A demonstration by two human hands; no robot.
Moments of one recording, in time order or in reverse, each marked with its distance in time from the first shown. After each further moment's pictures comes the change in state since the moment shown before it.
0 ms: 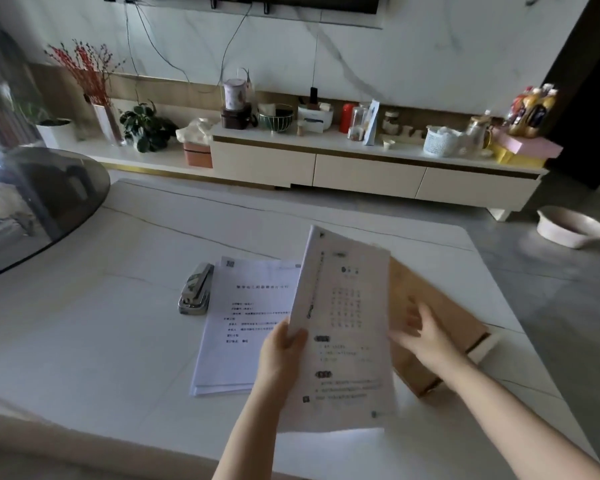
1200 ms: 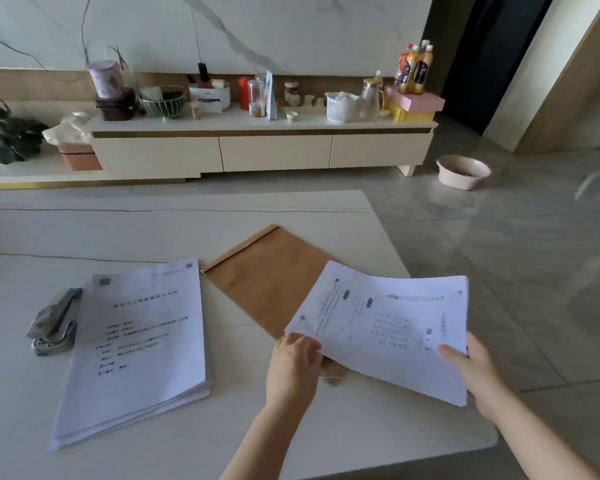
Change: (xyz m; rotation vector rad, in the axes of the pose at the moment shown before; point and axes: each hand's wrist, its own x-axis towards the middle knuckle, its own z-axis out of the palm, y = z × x) left_hand -0.017 -0.043 0.181 0.670 -0.227 0.361; right_hand -0.066 0.150 -0.171 0.281 0.445 0.331
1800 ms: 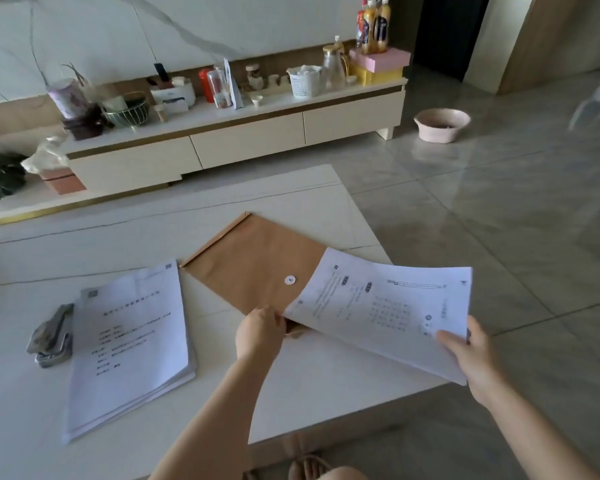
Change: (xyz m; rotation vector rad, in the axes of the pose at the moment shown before) left_hand 0.018 0.024 -0.007 0.459 -0.090 -0.159; right_hand -0.028 0.050 -0.047 0.224 0.110 0.031
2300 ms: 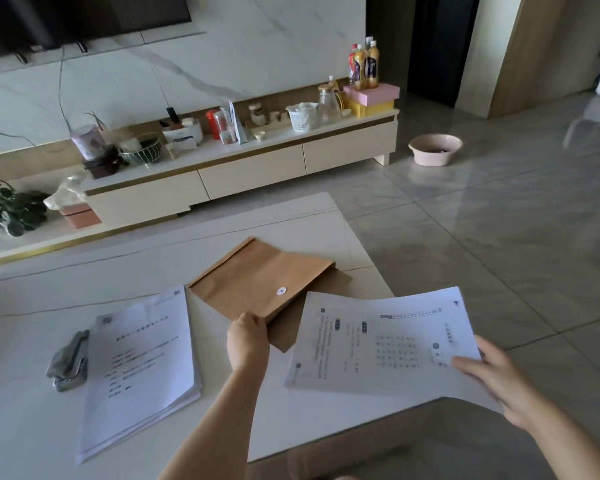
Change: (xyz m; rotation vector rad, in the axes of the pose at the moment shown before) left_hand -0.005 0.009 -0.027 -0.378 0.258 -0.208; right_hand -0.022 -0.028 -0.052 0.026 -0.251 0.081
